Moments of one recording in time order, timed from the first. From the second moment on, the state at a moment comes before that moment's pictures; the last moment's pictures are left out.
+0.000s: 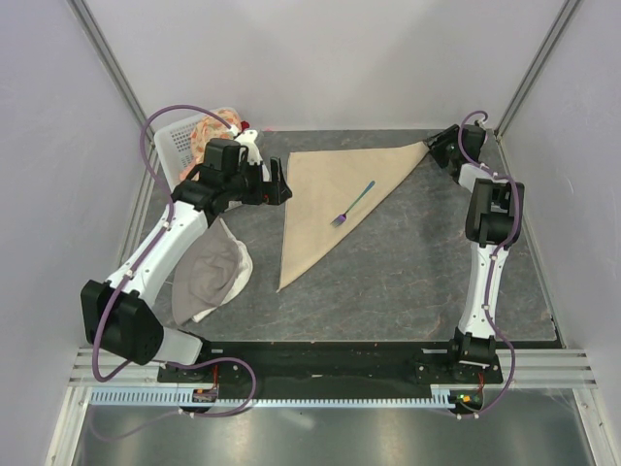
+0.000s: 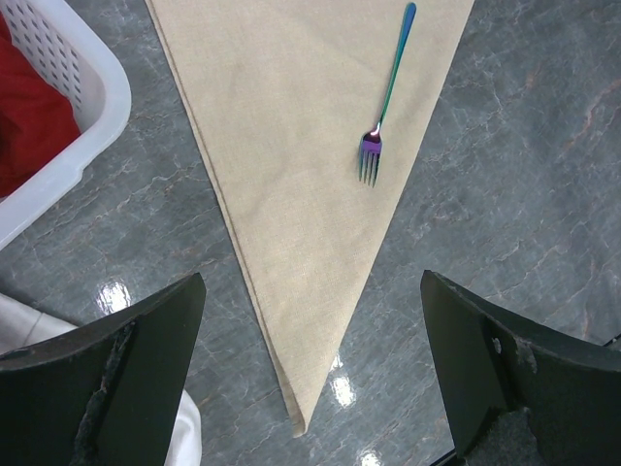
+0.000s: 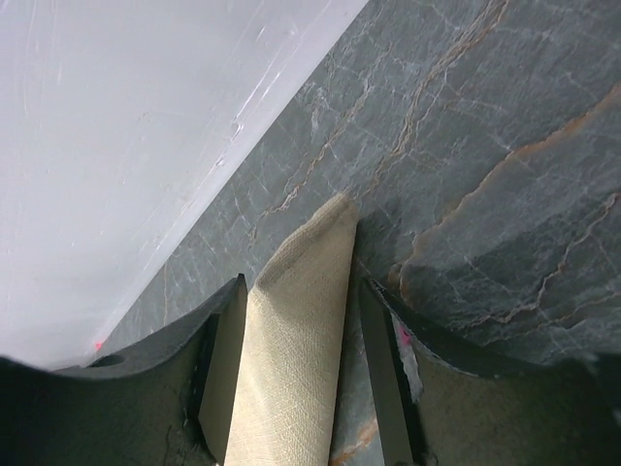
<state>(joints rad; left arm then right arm) -0.35 1.41 1.28 -0.49 0.21 -0.26 -0.15 2.53 1.89 0.20 -0.20 0.87</state>
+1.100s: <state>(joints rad) -0.35 1.44 1.28 -0.49 0.22 -0.26 -0.17 2.61 2.02 0.13 -0.19 0.84</state>
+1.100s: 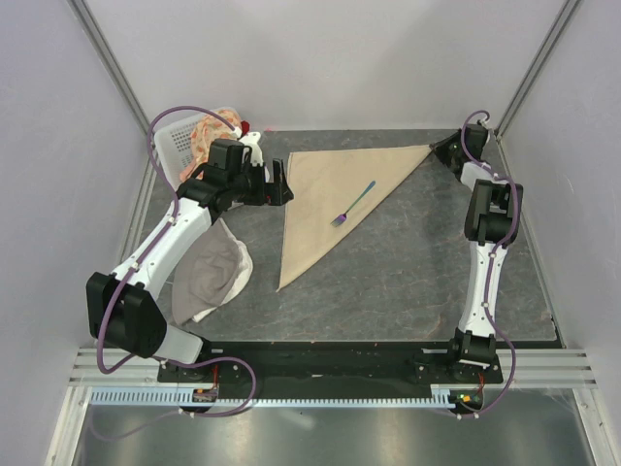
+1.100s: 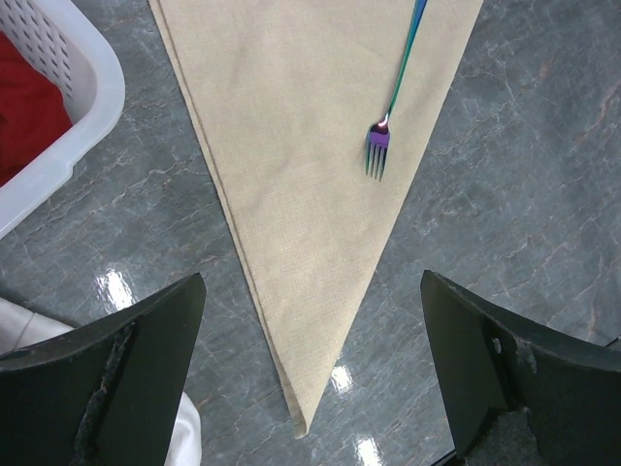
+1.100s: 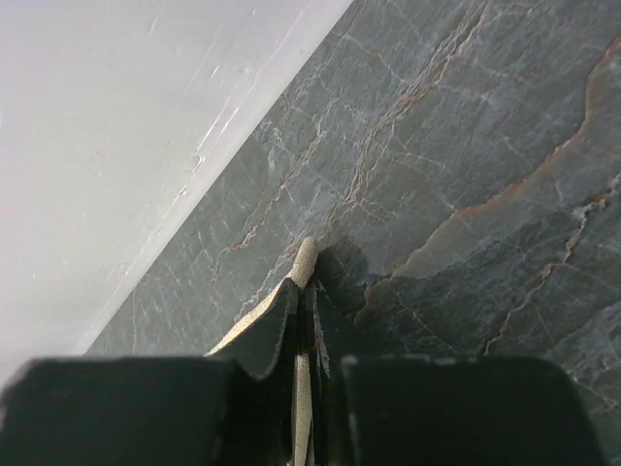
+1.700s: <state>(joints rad) -0.35 1.45 1.28 -0.49 0.22 -0.26 -0.19 2.61 1.97 0.23 -0.26 0.83</state>
